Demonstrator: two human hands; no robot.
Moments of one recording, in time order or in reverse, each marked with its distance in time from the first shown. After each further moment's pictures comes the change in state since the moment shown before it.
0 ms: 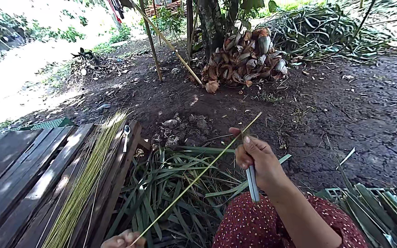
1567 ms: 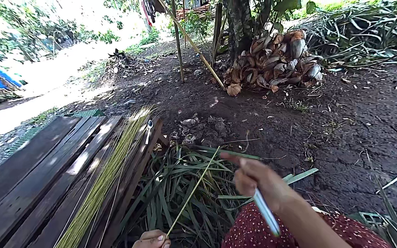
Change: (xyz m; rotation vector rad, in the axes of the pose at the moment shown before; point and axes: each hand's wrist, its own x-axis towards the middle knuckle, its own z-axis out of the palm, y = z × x) left_hand -0.015 -0.006 0.004 0.516 -0.161 0.530; right_hand -0.017 0.011 0.024 0.192 -0.325 0.440
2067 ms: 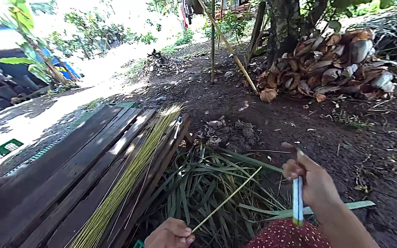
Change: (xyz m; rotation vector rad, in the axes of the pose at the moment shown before) left_hand 0.018 0.020 -0.027 0.145 -0.174 0.037; right_hand 0.040 0.004 -0.039 -0.107 0.430 -0.242
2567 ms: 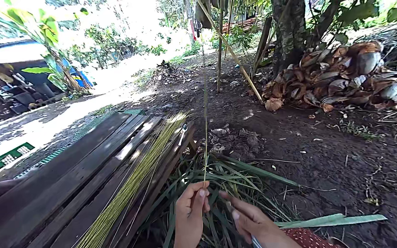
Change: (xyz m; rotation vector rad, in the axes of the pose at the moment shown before) left_hand 0.056 -0.009 0.057 -0.121 0.196 -0.422; right_hand -0.088 0.036 0.064 -0.362 -0.805 0.088
